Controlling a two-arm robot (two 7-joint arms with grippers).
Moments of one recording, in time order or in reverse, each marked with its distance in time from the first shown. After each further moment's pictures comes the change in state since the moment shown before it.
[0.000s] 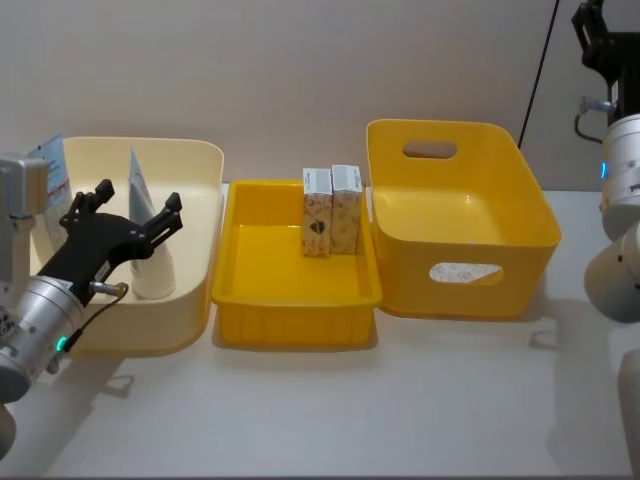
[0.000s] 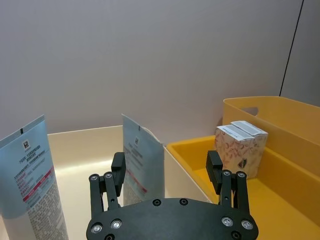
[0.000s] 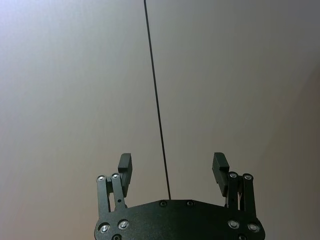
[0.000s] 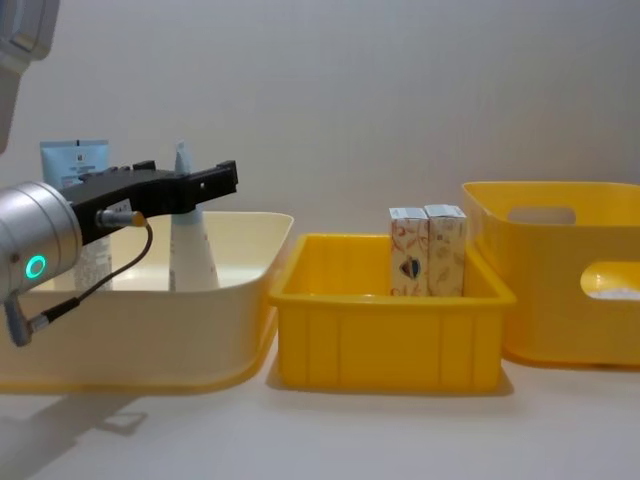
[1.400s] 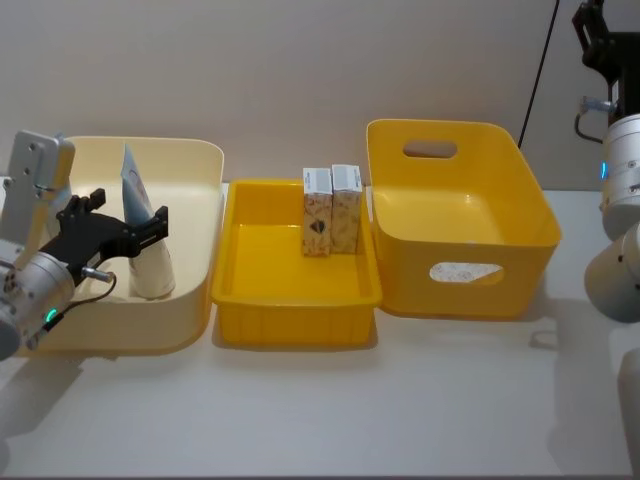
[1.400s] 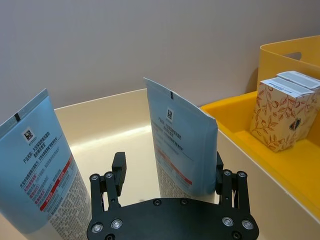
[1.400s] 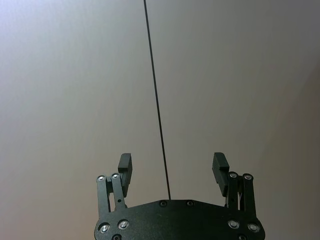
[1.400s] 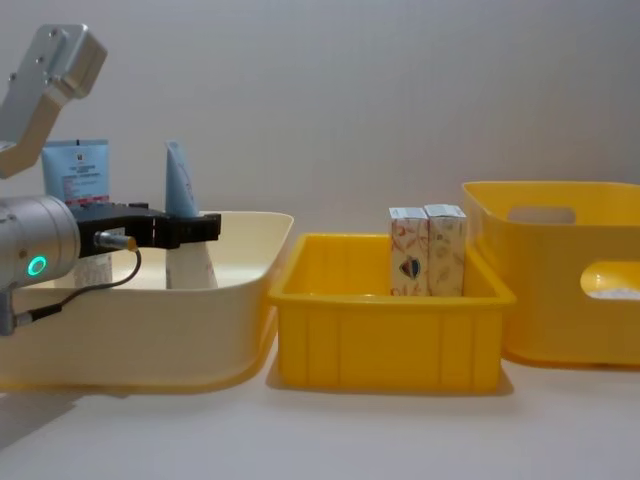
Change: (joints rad) left arm -0.168 0.011 0.032 0.196 0.092 0.156 -0.043; right arm 0.000 0.000 0.000 0.000 0.000 -0.001 0.000
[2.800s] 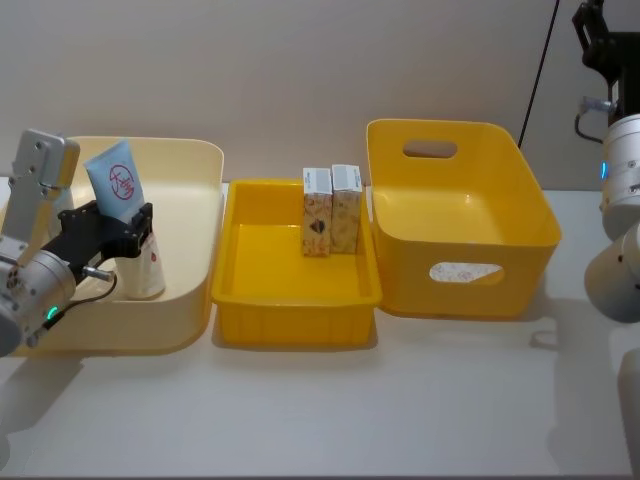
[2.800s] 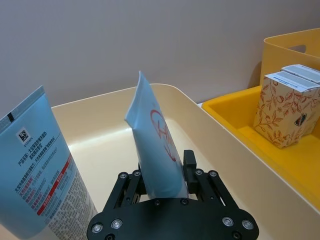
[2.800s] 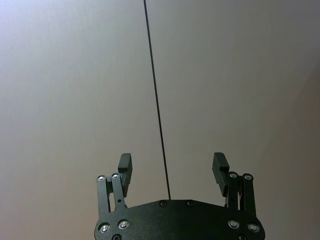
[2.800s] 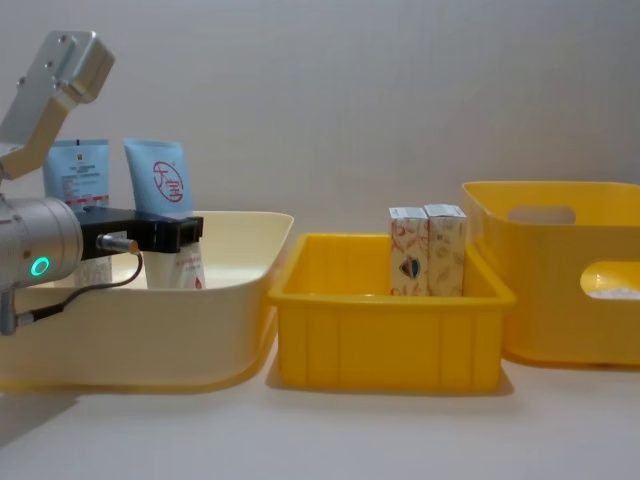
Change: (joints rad) left arm -0.021 -0.005 0.004 0.028 0.018 0.015 -0.009; right arm 0.000 0.000 0.000 0.000 0.000 0.000 0.000
